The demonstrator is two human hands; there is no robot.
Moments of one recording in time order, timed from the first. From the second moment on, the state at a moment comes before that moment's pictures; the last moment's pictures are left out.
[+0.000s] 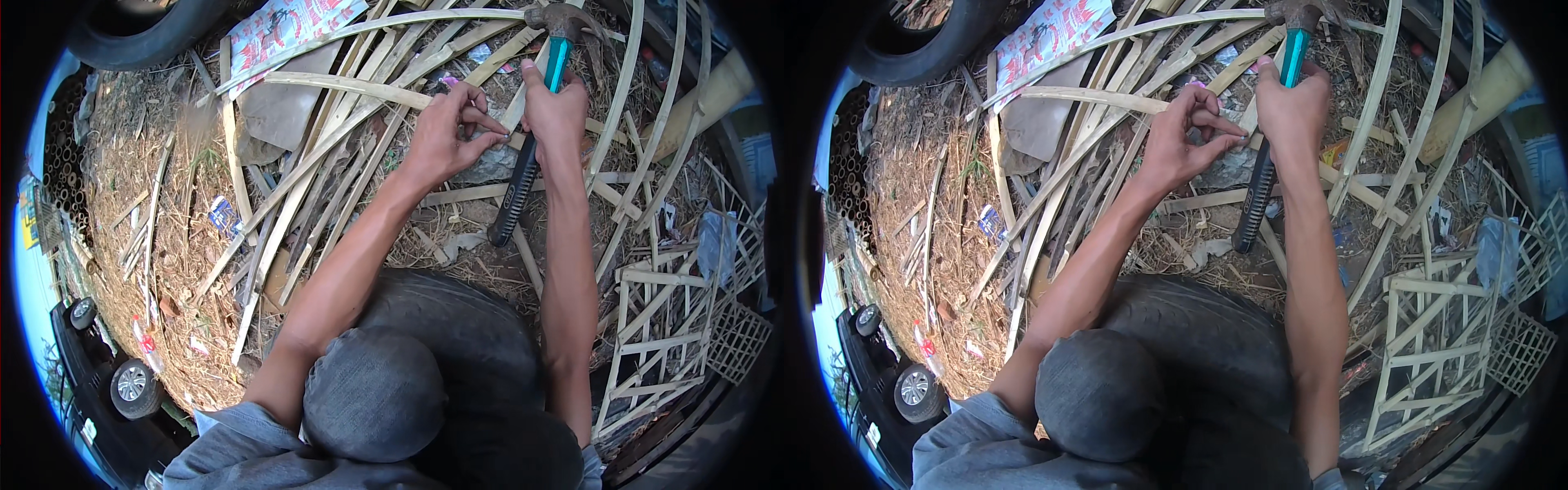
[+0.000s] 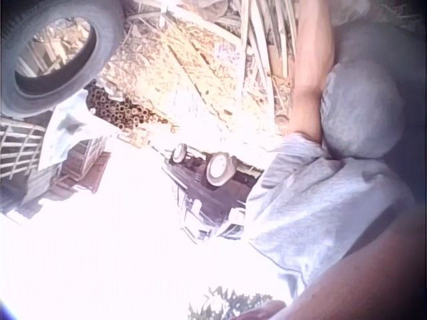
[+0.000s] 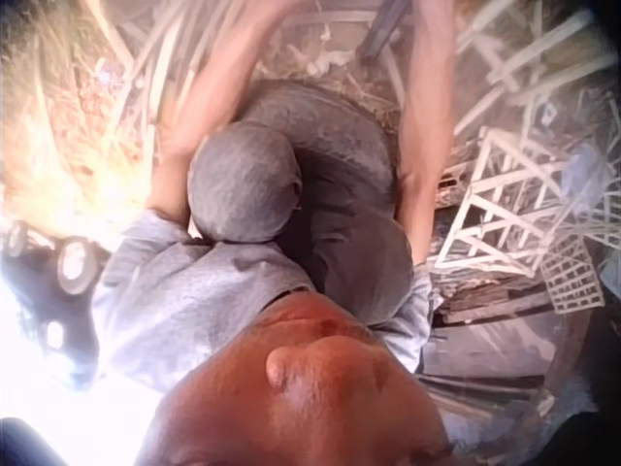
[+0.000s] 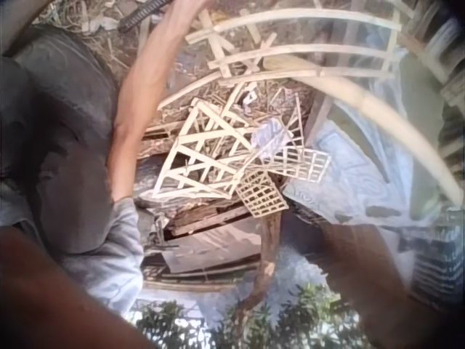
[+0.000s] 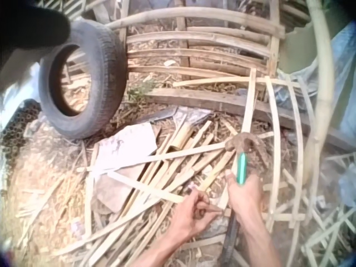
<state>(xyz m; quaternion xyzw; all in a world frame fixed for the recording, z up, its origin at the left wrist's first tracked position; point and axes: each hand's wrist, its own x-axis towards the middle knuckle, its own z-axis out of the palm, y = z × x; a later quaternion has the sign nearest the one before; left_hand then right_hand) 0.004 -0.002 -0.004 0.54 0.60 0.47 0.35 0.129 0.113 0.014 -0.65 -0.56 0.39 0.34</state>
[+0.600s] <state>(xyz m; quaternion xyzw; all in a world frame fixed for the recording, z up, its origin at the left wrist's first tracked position) 0.004 -0.006 -0.017 0.52 0.62 0.47 0.35 0.125 0.108 0.045 -0.62 -0.62 0.39 0.28</state>
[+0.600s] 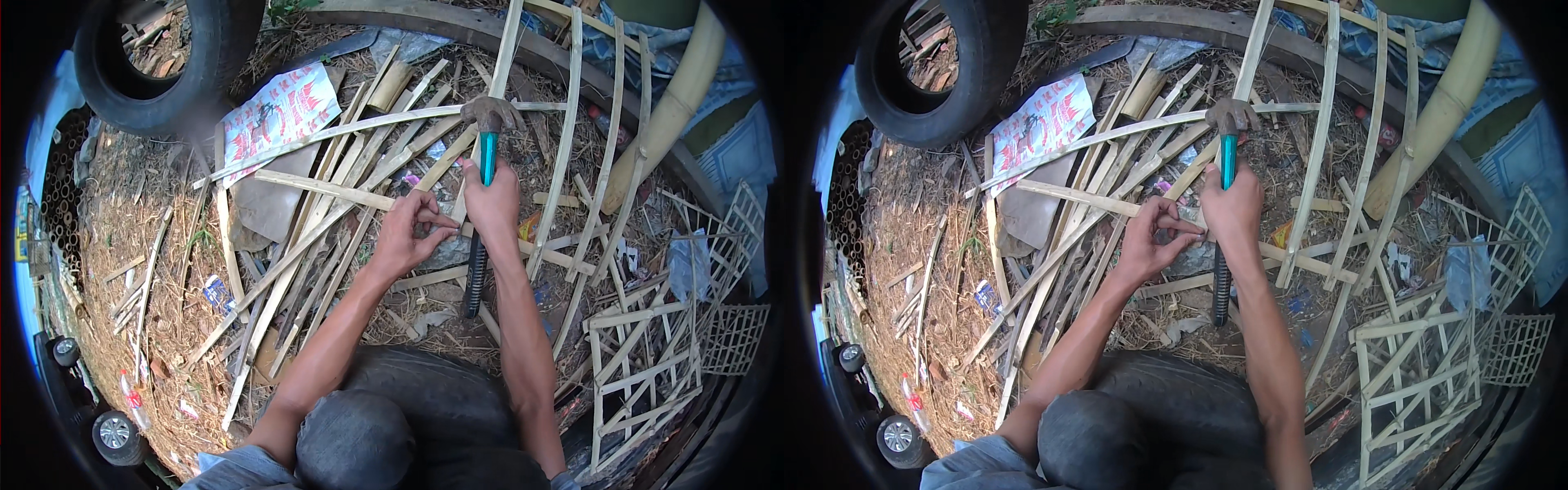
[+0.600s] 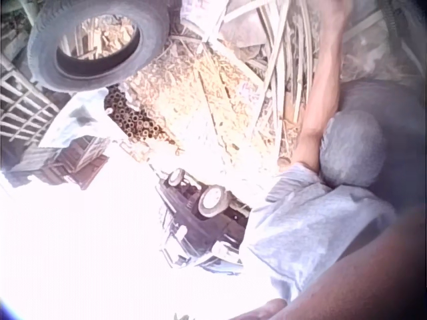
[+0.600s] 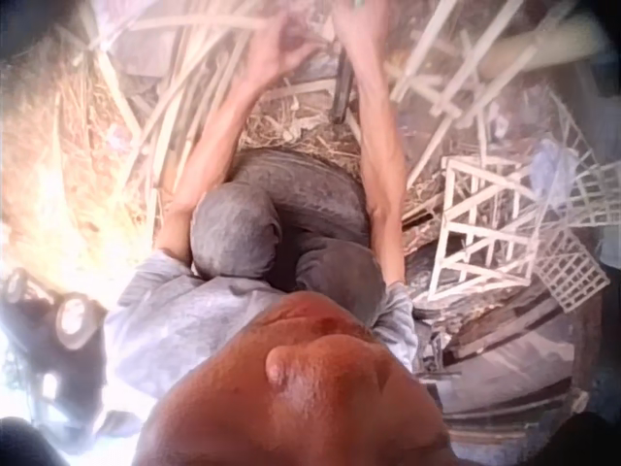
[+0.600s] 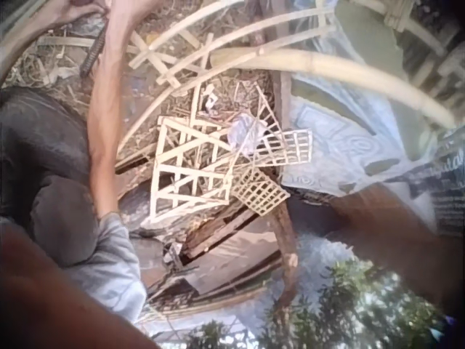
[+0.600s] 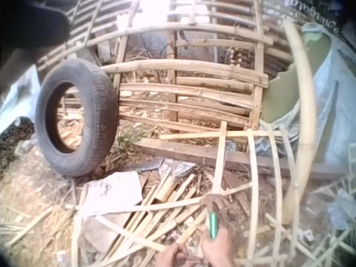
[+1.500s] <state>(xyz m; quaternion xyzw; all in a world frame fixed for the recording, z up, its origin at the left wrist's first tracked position) 0.009 -0.023 0.002 0.64 0.65 0.35 0.17 0.175 0.079 0.044 -0.55 -0.68 0.46 0.14</state>
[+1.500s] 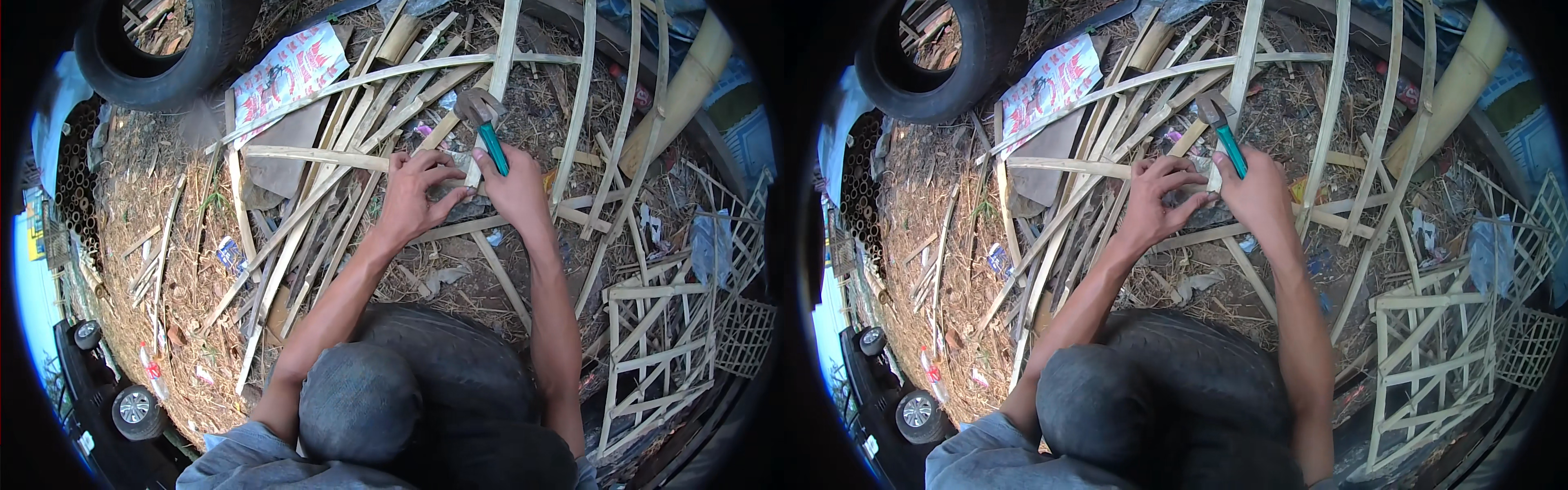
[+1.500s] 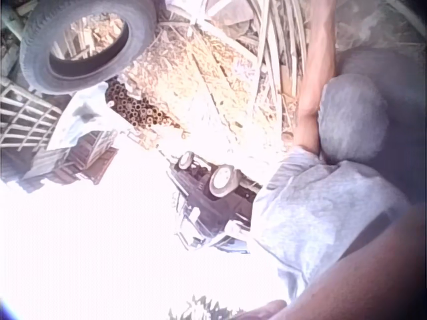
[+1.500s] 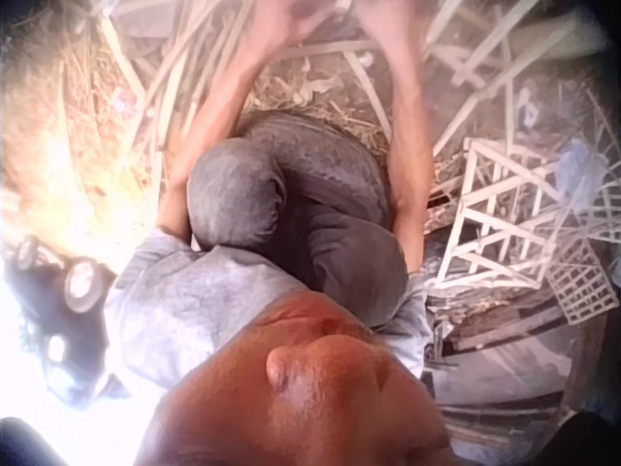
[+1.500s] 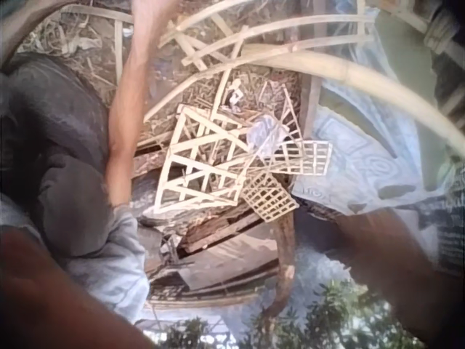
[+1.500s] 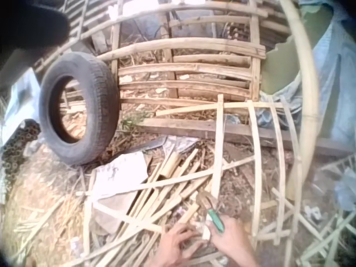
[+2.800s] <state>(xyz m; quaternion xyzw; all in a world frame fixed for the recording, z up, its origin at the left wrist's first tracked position) 0.016 -0.014 0.015 0.65 0.67 0.30 0.20 0.256 0.045 0.059 -0.53 -0.76 0.16 0.33</state>
